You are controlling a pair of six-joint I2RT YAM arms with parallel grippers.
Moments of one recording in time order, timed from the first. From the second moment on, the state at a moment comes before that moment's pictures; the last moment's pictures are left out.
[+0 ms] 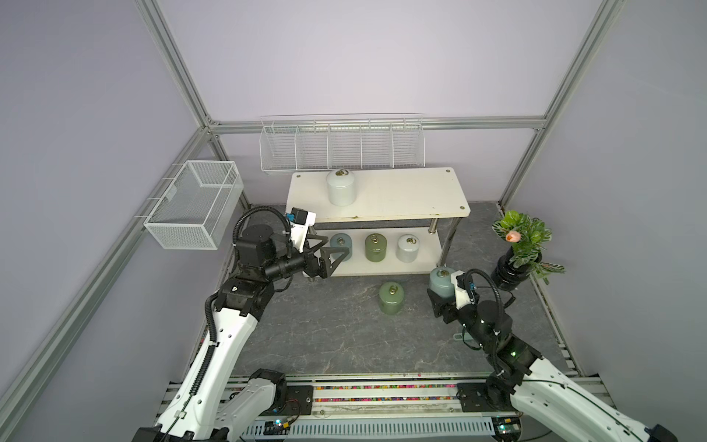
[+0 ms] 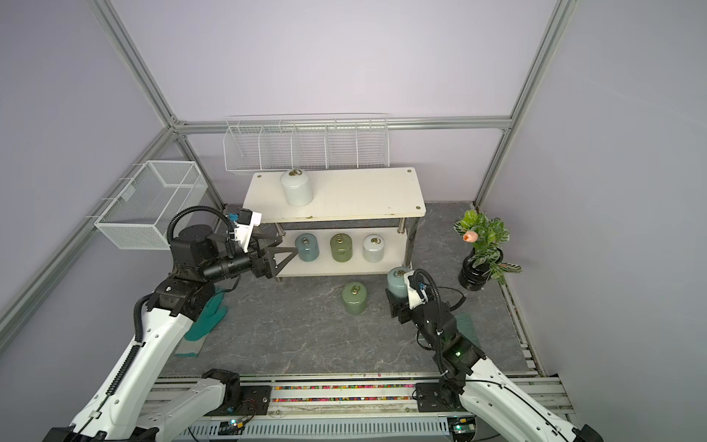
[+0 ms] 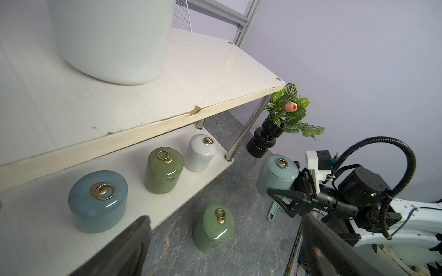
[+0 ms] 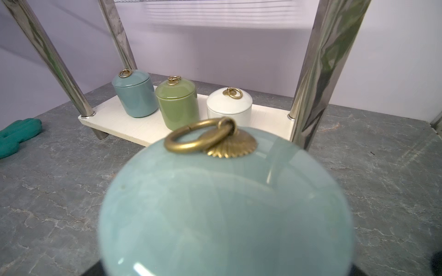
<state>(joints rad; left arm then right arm) -0.26 0.99 1.06 -0.36 0.76 -0.22 0.66 0.58 0.24 0.11 0.21 0.10</state>
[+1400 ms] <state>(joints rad) -0.26 1.00 1.06 -0.36 0.76 -0.23 0.66 0.80 0.09 0.31 0.21 0.21</state>
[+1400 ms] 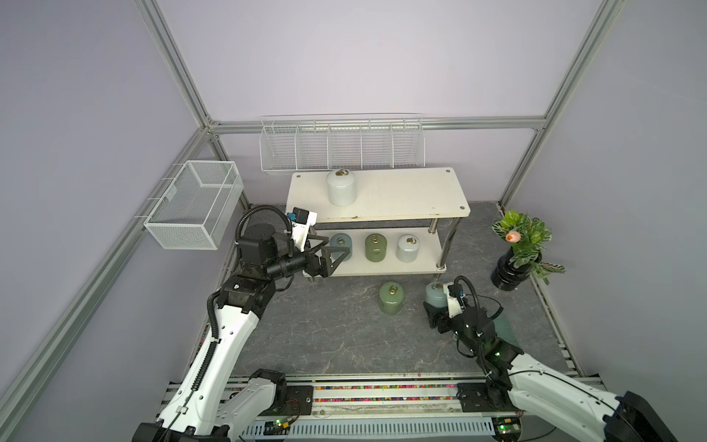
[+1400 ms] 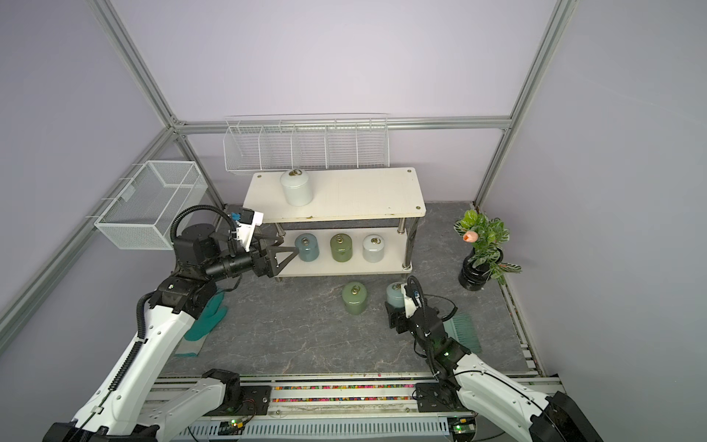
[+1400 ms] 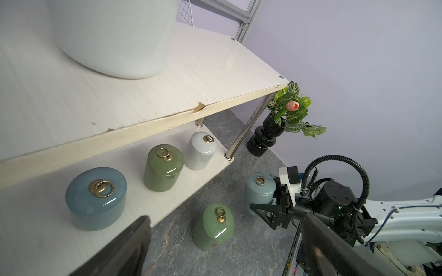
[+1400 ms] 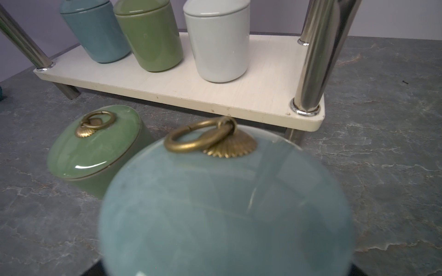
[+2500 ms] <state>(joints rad) -0.27 1.01 1.07 -0.38 0.76 -0.23 0.66 1.13 0.09 0.56 0.22 0.23</state>
